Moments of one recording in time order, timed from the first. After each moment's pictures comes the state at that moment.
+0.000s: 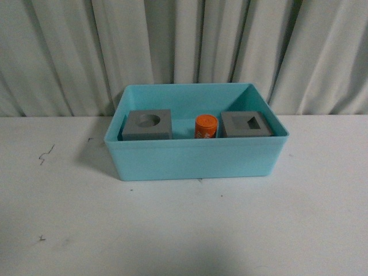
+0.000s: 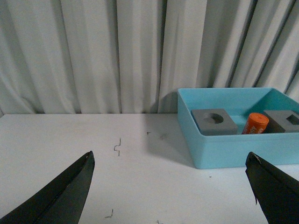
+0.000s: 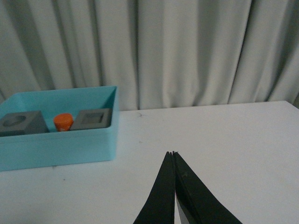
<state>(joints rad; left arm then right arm) 0.00 0.01 0.01 0.00 0.00 -0.02 -0.01 0.00 0.01 -0.01 0.02 0.01</state>
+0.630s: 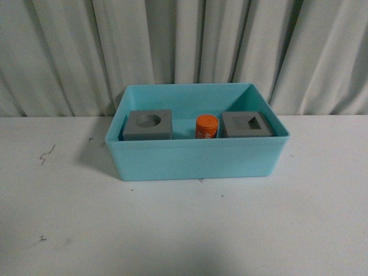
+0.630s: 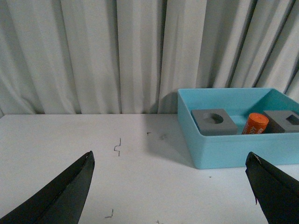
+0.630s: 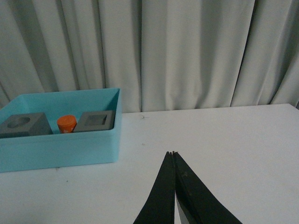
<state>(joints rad) 0.00 0.01 0.01 0.00 0.00 -0.01 0.00 0.00 0.01 0.00 0.00 0.01</state>
